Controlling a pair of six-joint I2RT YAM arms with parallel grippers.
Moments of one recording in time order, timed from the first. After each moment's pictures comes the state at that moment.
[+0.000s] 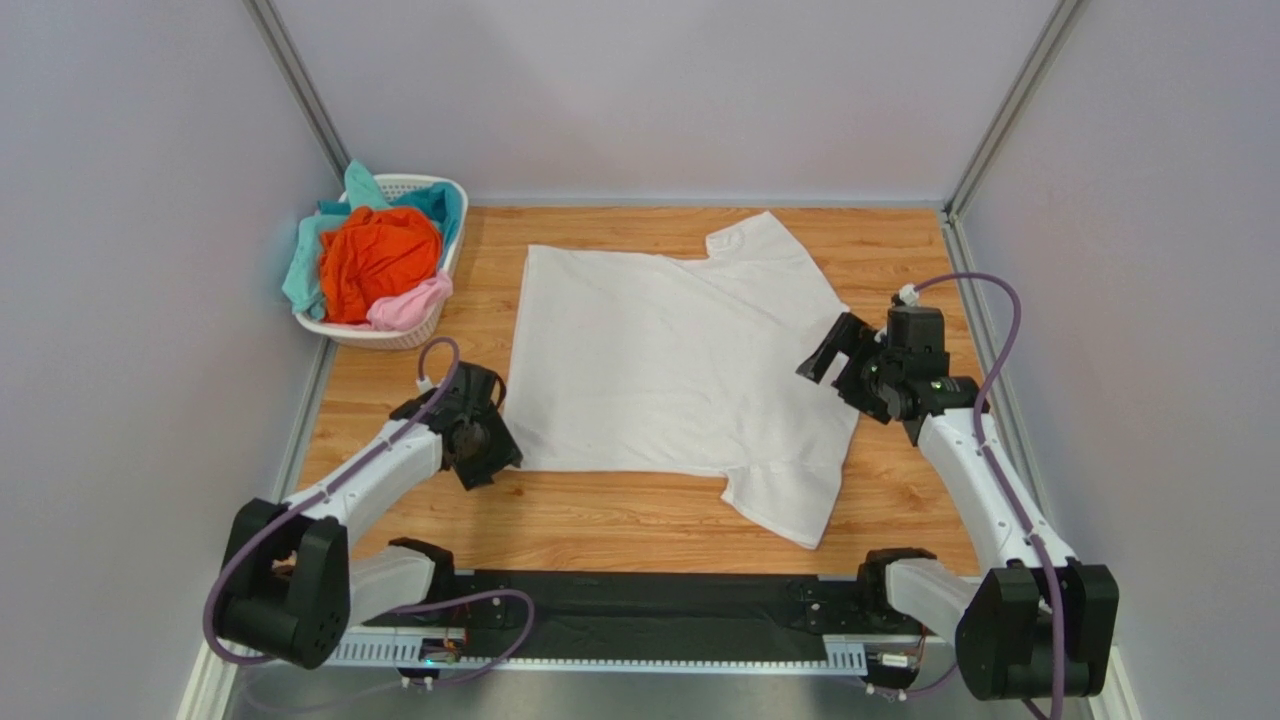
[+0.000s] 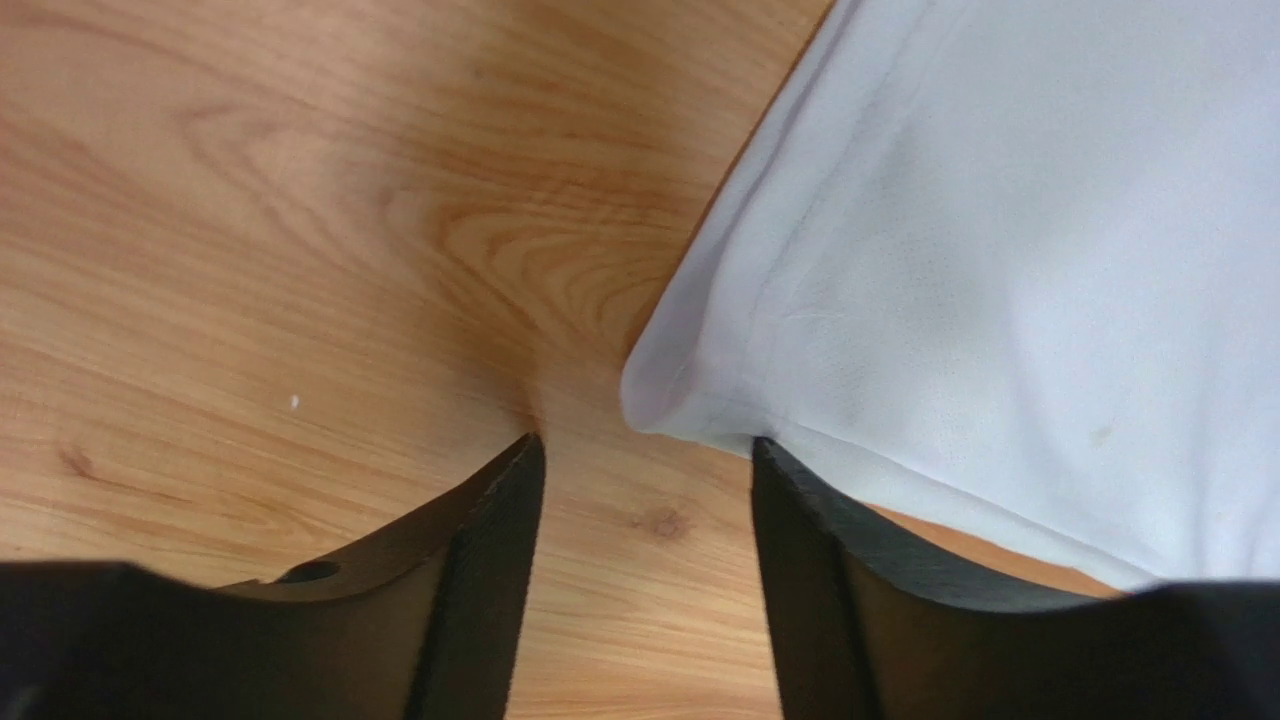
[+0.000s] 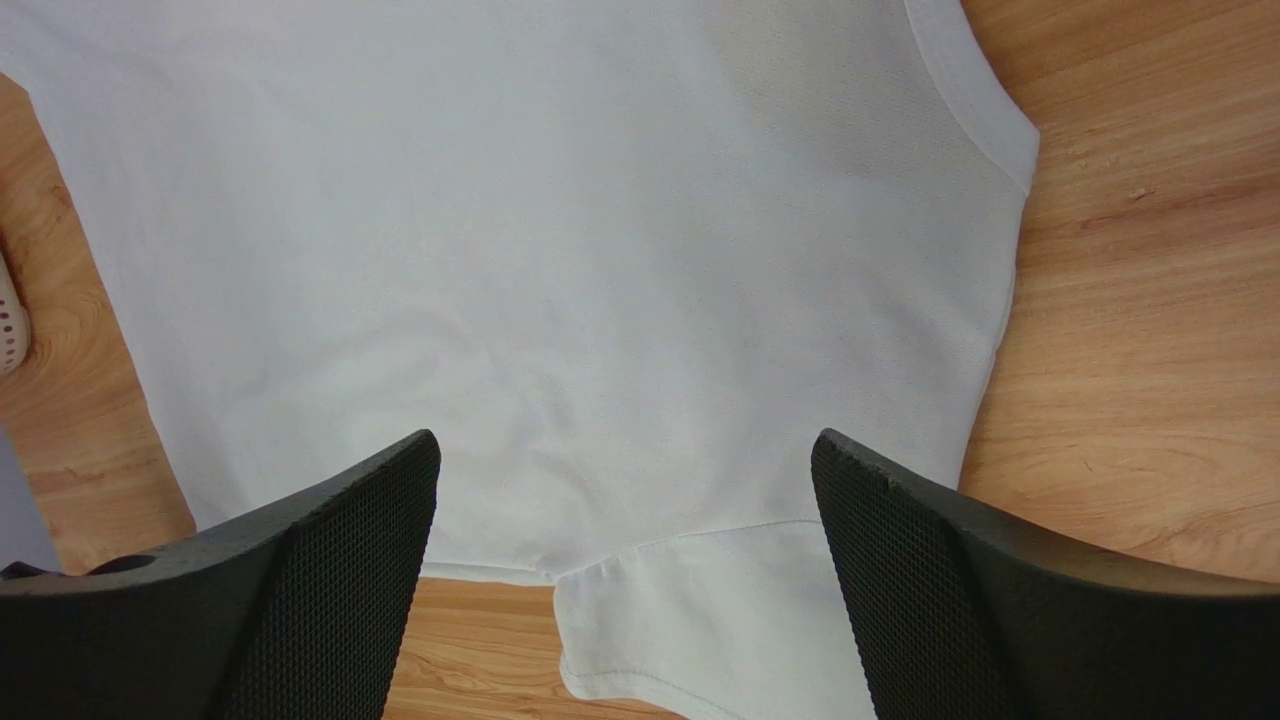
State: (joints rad) left arm -0.29 1.13 0.53 -0.62 -0.08 -0.83; right arm 0.04 1.08 0.78 -0.51 -0.16 0.58
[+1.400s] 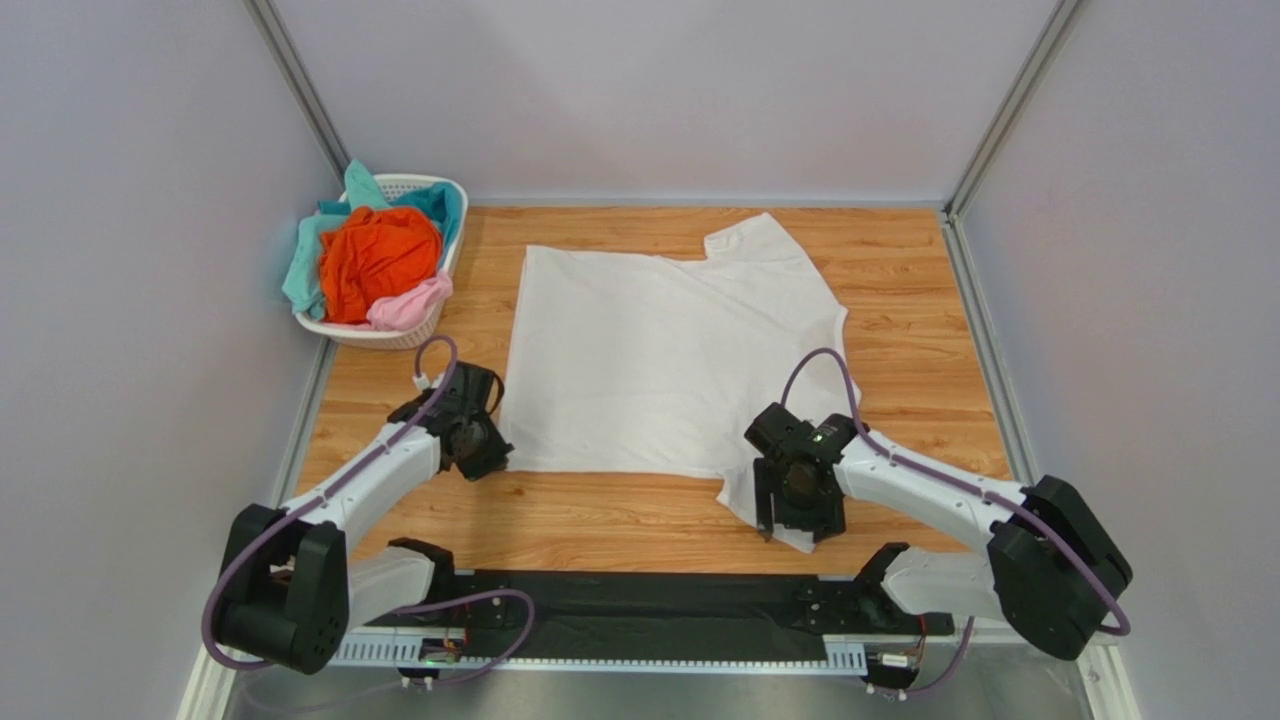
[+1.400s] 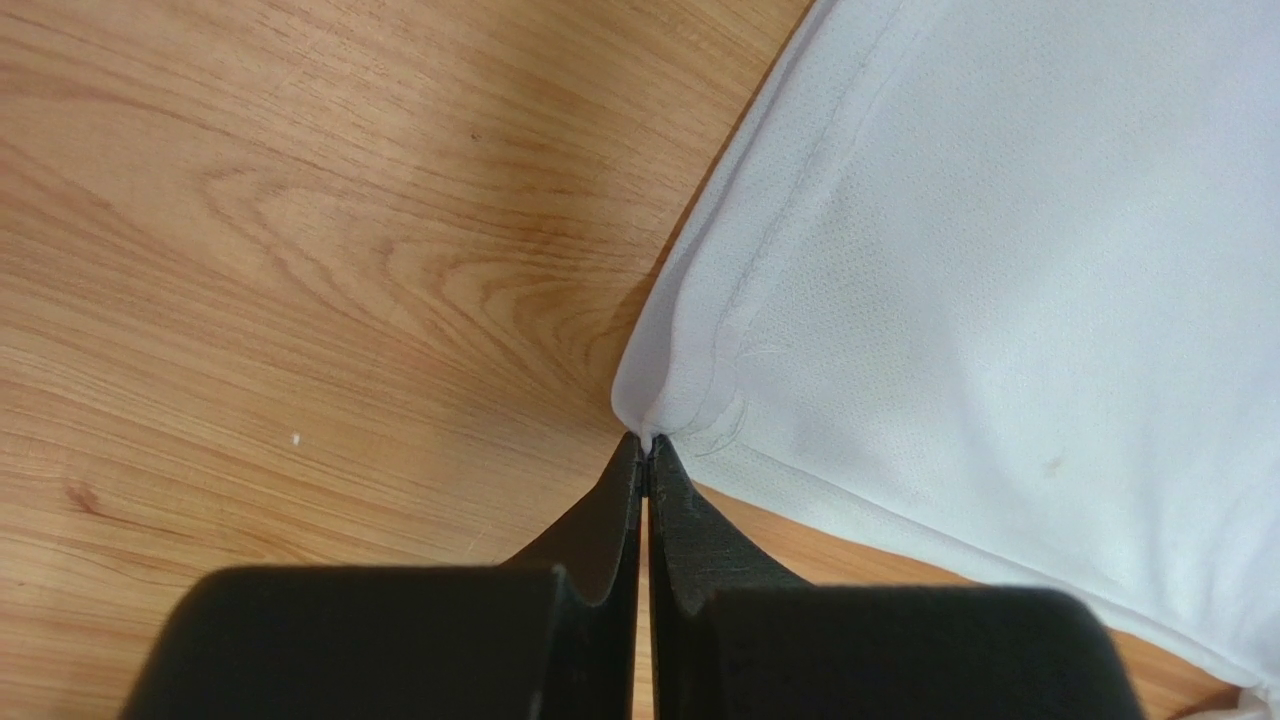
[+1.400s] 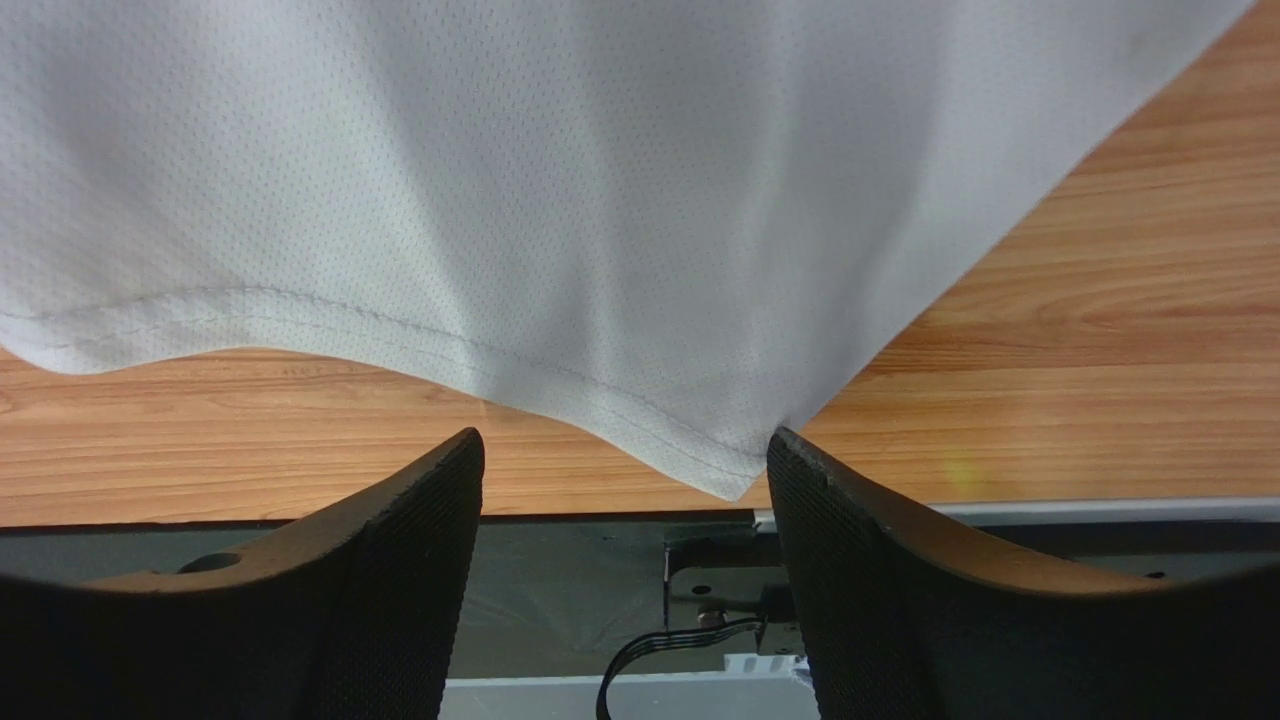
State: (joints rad) left arm -0.28 1.15 0.54 -0.57 -0.11 -0.83; right arm 0.75 1.21 0.61 -0.91 0.07 0.77
